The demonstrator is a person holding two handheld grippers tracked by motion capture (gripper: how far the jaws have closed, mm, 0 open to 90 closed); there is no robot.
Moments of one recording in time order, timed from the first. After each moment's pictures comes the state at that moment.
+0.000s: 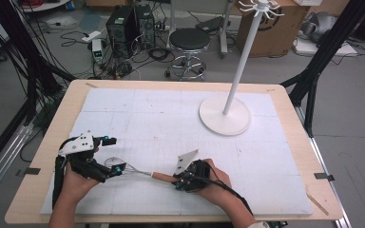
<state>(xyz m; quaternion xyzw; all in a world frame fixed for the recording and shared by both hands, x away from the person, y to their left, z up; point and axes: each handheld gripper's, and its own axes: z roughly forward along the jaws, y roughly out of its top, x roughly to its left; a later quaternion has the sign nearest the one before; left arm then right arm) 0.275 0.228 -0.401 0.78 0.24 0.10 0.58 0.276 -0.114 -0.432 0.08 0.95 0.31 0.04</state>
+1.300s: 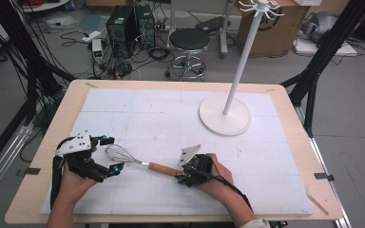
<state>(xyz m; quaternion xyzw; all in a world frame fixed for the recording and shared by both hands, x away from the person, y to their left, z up) 0.274 0.232 -0.398 0.77 0.24 0.10 0.58 0.290 -0.121 -0.431 0.12 0.95 0.29 0.09</state>
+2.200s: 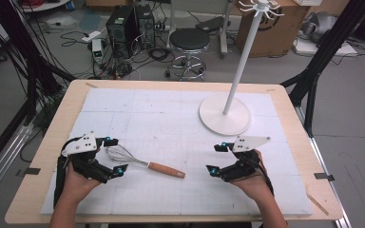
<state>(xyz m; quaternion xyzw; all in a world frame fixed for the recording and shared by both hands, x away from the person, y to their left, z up) 0.276 0.222 -0.402 0.79 0.23 0.10 0.56 0.287 -0.242 -0.393 0.21 0.84 0.50 0.07</state>
